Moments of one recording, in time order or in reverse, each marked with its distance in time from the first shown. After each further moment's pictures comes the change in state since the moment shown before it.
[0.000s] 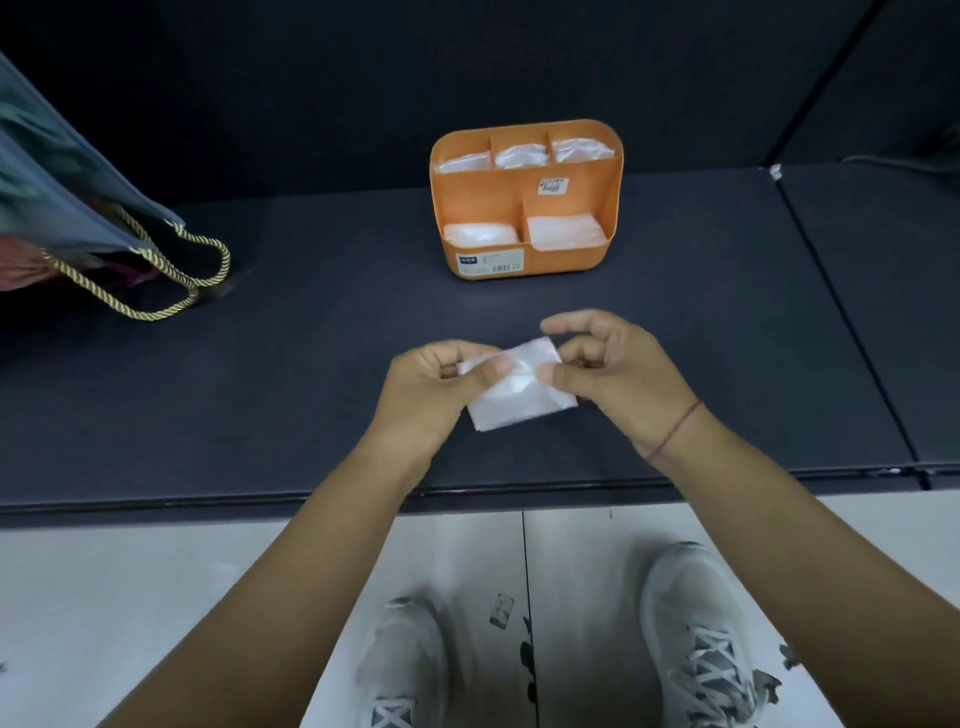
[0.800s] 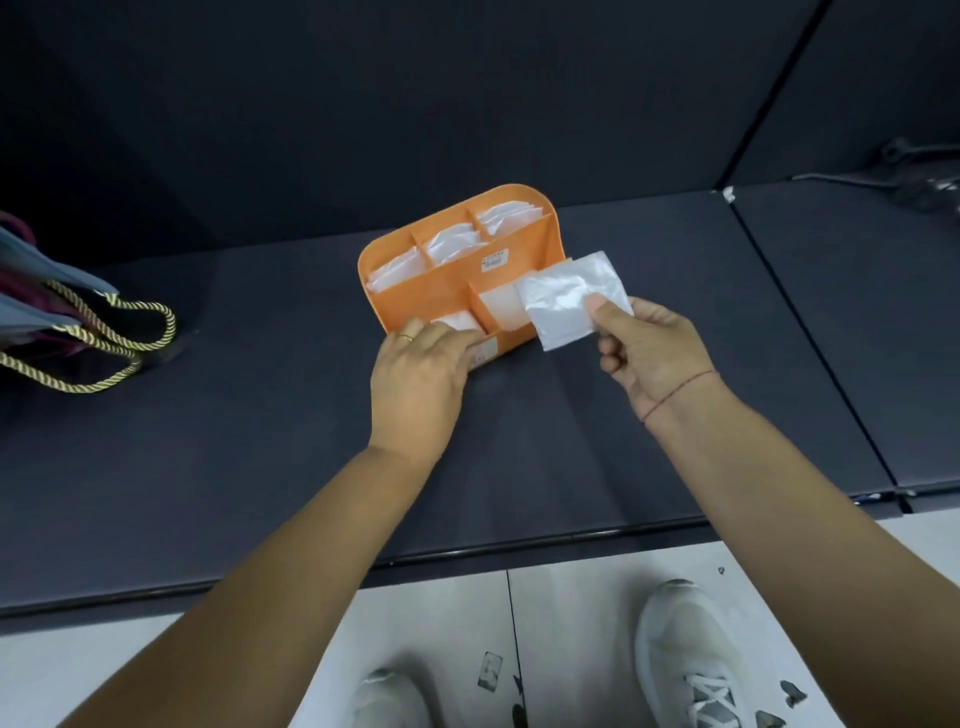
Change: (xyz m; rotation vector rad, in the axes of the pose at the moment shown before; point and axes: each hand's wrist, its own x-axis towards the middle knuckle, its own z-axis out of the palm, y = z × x) left_hand 0.084 -0.016 0.017 1.105 0.314 0.963; right_hand 0.052 -0.005 -0.046 0.375 0.445 0.178
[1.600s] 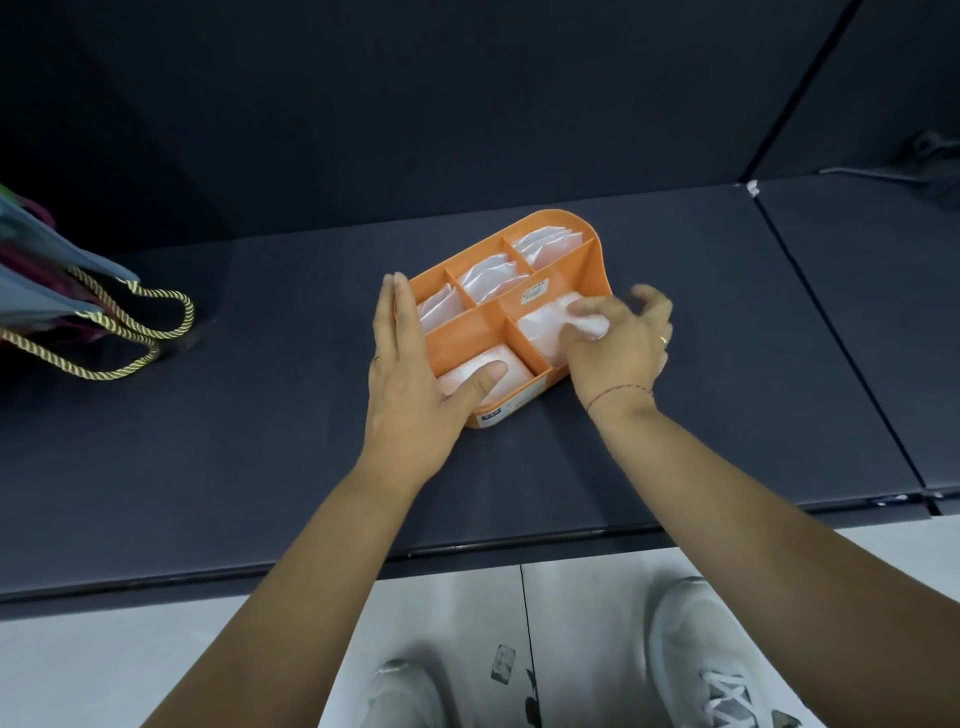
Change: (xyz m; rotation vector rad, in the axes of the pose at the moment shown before) left_hand -0.015 0.004 -0.038 -0.449 -0.278 -0.521; right_hand 0.015 0.043 0.039 -0.756 0.295 -0.295
